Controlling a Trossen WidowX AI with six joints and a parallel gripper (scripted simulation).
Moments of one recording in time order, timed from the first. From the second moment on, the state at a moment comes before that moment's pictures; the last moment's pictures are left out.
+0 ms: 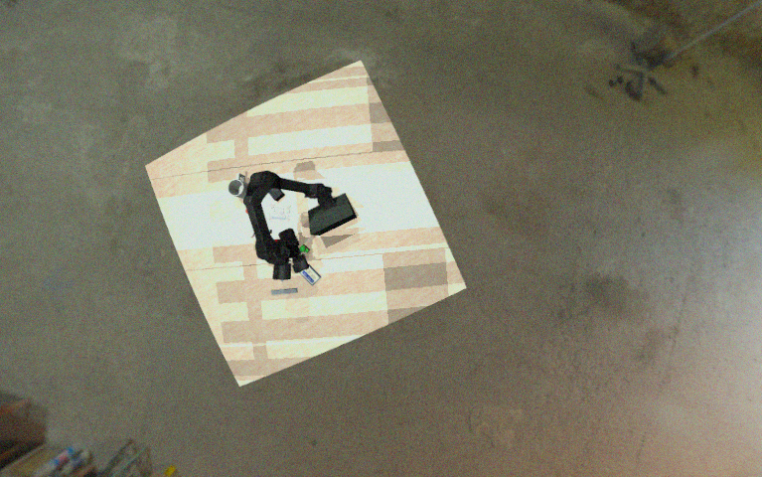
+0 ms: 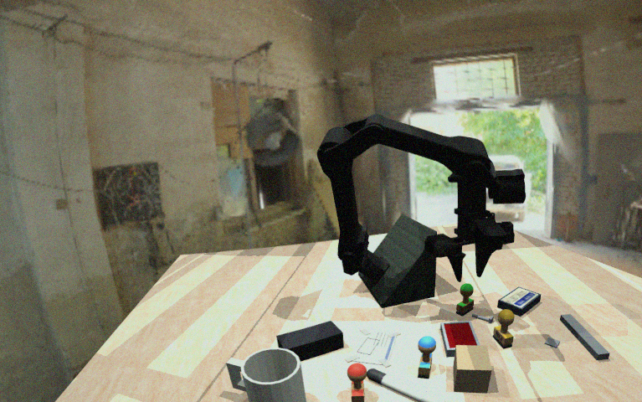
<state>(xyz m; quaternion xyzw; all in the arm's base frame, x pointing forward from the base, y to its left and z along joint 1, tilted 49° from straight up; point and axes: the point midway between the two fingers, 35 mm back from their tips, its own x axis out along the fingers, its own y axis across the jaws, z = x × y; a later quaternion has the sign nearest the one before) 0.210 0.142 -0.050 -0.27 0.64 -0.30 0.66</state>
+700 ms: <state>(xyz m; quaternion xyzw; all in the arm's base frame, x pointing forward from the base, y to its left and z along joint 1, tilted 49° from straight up) 0.210 0.117 -0.074 -0.27 0.64 -0.30 0.66</state>
